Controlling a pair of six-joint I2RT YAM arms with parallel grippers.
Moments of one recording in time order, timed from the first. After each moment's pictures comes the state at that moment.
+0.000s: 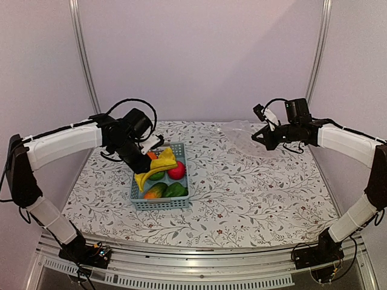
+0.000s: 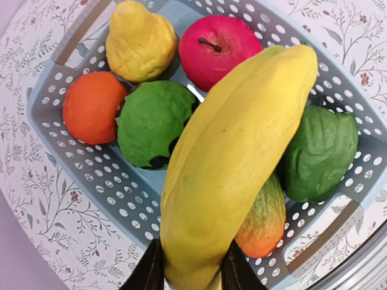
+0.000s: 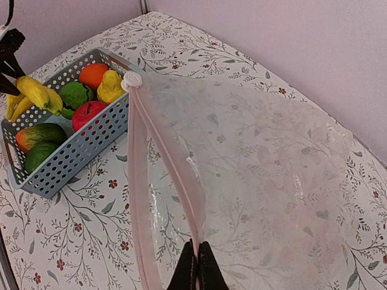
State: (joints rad) left arm -0.66 1.58 1.28 -0.90 -0.12 0.13; right arm 0.34 1.51 1.14 -0.27 -0.46 -0.30
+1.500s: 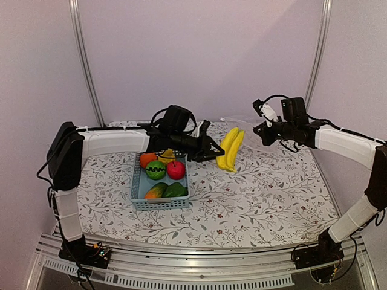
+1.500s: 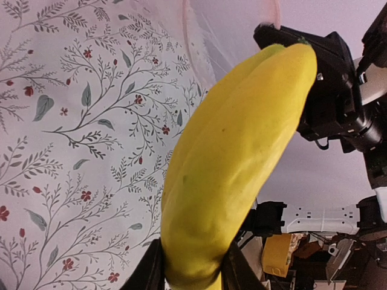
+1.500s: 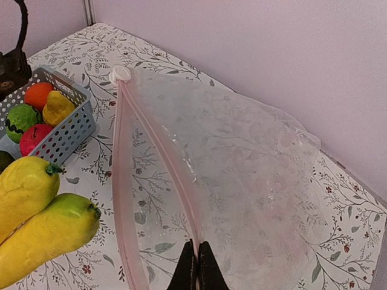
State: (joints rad) left arm -0.80 1.97 1.51 -0.10 0.56 -0.84; right arm 0.40 1.51 1.13 -0.16 -0.18 -0.24
